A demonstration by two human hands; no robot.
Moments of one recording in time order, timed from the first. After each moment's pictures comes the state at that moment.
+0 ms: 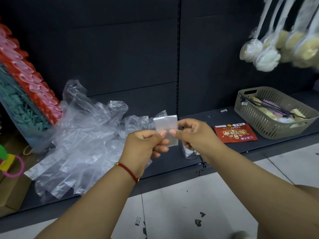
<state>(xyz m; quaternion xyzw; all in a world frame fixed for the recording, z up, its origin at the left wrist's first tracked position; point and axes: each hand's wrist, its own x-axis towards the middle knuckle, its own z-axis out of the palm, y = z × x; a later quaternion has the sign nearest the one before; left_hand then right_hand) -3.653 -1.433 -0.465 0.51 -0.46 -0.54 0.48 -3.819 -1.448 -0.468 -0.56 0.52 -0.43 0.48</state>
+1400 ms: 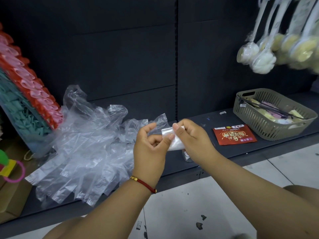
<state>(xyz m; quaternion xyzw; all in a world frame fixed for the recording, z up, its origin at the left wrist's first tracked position) -3.680 -1.425 -0.481 0.51 -0.51 -0.39 0.57 -3.808 -1.440 -0.472 -0.62 0.50 -0.48 0.37</state>
